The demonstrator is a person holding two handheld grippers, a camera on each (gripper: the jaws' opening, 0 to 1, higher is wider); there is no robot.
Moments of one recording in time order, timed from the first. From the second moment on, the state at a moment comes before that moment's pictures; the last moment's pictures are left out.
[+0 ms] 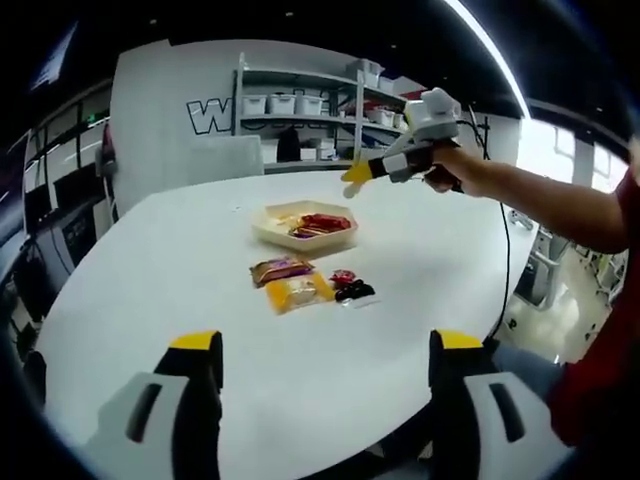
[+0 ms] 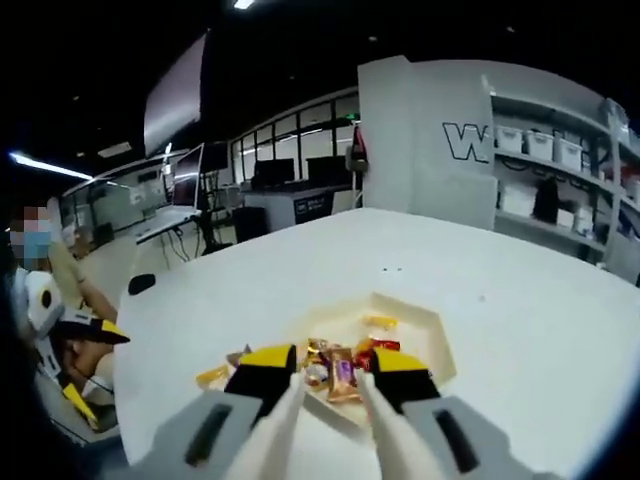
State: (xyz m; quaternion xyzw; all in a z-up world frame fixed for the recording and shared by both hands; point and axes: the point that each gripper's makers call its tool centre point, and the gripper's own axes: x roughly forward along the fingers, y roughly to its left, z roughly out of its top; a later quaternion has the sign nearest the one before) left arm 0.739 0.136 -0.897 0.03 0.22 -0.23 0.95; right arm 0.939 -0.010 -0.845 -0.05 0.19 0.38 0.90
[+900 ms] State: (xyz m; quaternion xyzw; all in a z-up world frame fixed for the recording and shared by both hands) left arm 0.738 0.130 -0.899 0.03 0.22 -0.23 0.95; right arm 0.888 0.022 -0.886 -0.03 0.23 0.42 0.88
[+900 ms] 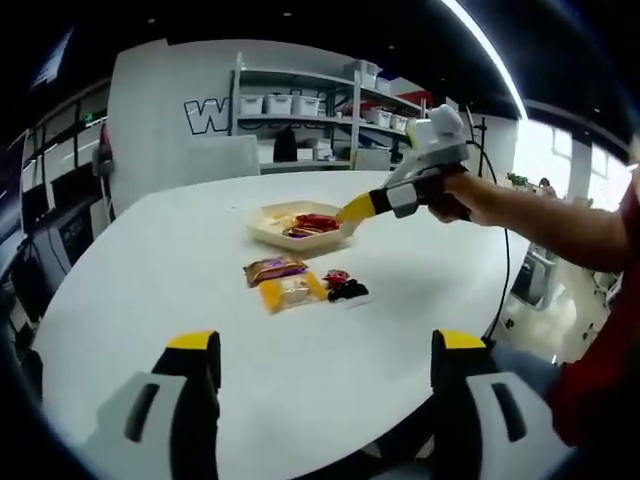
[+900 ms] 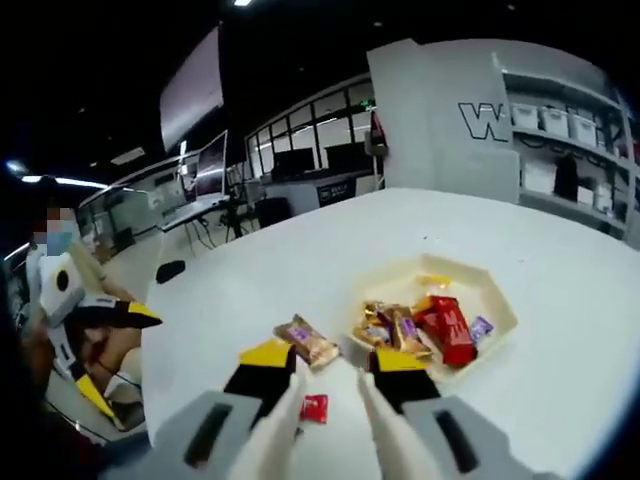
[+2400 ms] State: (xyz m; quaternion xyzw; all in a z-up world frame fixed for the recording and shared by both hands) left arm 0.739 0.126 -0.901 0.02 0.22 -0.24 0.95; right arm 0.865 0.044 -0.937 -0.06 0.27 0.43 0.86
